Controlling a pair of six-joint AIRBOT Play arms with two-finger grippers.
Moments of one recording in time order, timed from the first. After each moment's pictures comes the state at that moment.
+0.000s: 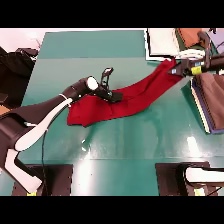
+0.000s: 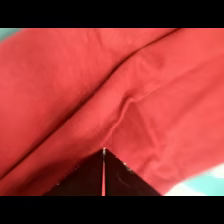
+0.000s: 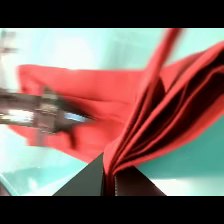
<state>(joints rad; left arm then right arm) -0.58 -1.79 1.47 0.93 -0.76 -1.49 -0.21 -1.42 1.52 -0.66 1.43 1.16</state>
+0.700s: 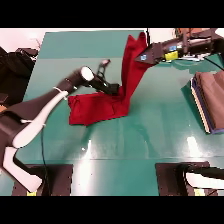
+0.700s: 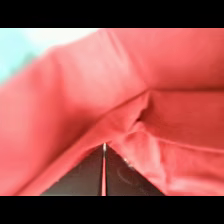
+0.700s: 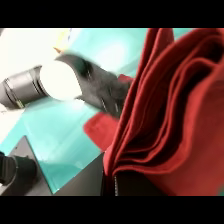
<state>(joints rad) -0.47 -1.74 1.58 0.99 -0.87 -1.52 0.18 -1.37 1.66 -0.62 1.33 1.23</state>
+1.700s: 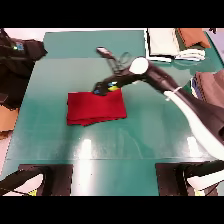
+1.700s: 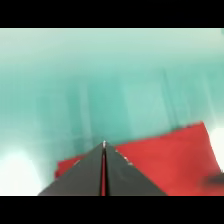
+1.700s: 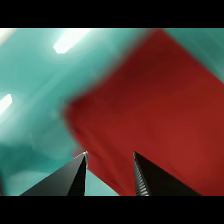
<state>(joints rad) -0.10 -1.12 1.51 1.29 -1.06 -1.52 0.55 -1.63 1.57 -0.83 1.01 1.21</state>
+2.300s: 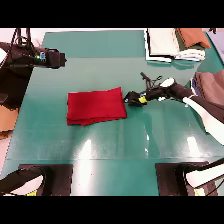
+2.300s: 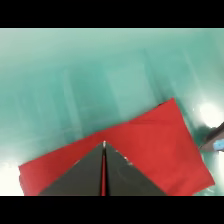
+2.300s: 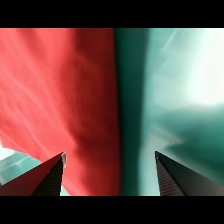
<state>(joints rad) -0.23 -1.12 1.44 1.29 -0.97 -1.51 0.24 -1.66 1.14 -0.55 0.99 1.19</state>
